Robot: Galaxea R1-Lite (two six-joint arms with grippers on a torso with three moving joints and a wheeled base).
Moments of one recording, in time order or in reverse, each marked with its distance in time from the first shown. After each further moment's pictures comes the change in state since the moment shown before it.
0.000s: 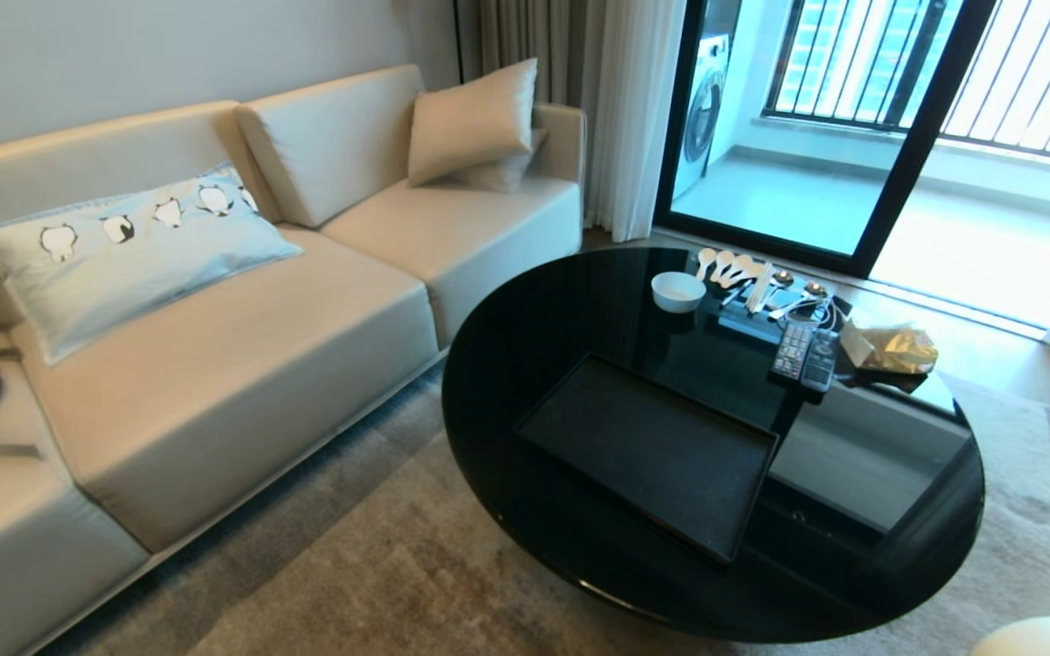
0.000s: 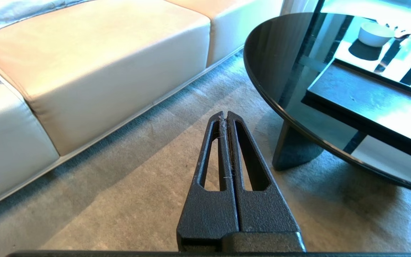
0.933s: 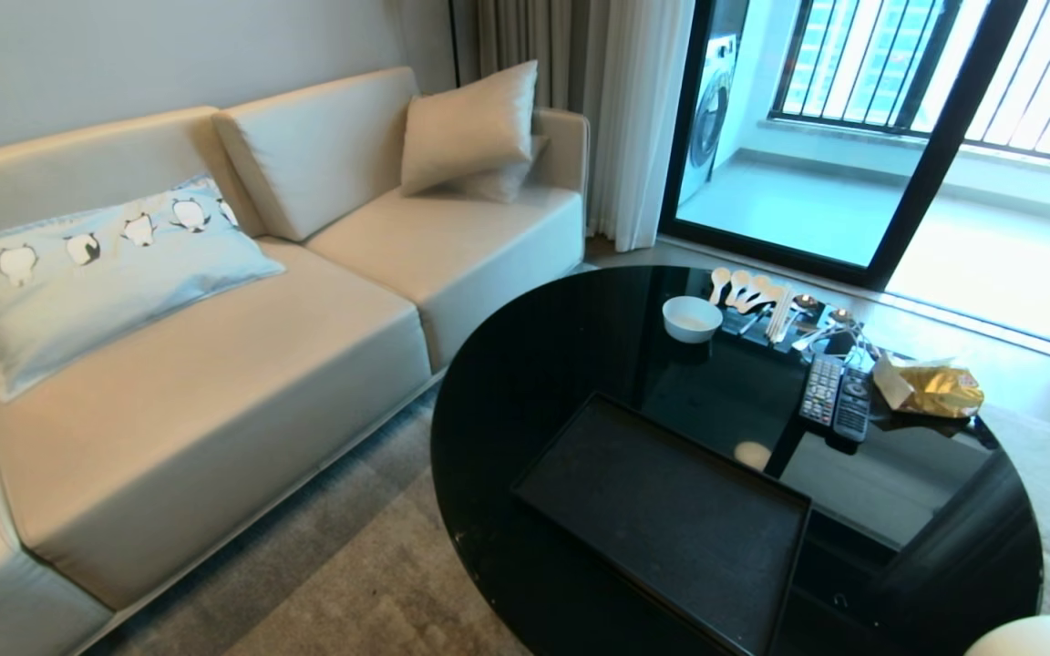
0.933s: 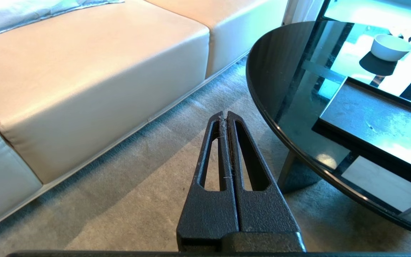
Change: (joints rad) left arm 0.000 0.000 0.000 0.000 0.000 0.000; right arm 0.000 0.000 0.000 0.000 -0.001 0.000
